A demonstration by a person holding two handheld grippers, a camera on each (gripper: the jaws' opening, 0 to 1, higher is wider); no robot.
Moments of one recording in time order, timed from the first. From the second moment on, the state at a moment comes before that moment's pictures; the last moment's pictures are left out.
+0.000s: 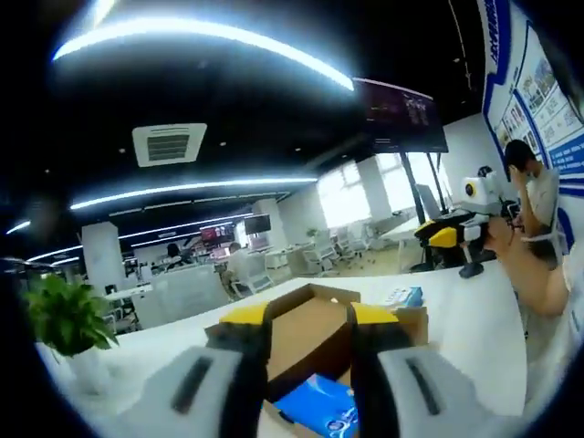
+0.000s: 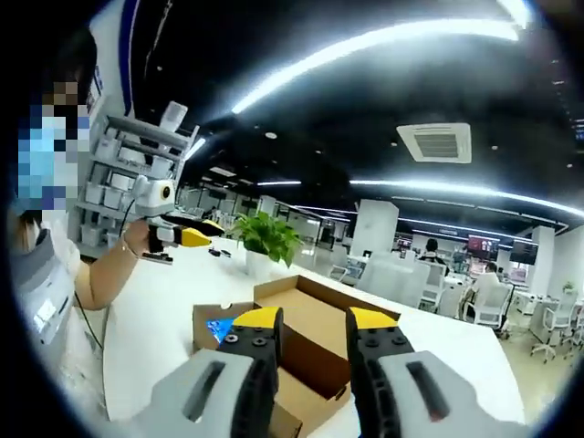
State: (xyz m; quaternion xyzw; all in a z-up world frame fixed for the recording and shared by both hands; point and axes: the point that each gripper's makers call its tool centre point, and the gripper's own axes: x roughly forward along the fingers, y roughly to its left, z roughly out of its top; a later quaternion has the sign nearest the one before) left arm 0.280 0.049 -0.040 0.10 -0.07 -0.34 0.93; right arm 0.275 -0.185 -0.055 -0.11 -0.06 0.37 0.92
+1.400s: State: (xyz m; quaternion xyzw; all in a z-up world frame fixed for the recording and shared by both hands) left arm 0.334 0.034 -0.132 0.26 0.12 -0.42 0.86; right arm 0.352 -0.012 -0.169 -0.21 0.11 0.51 0.83
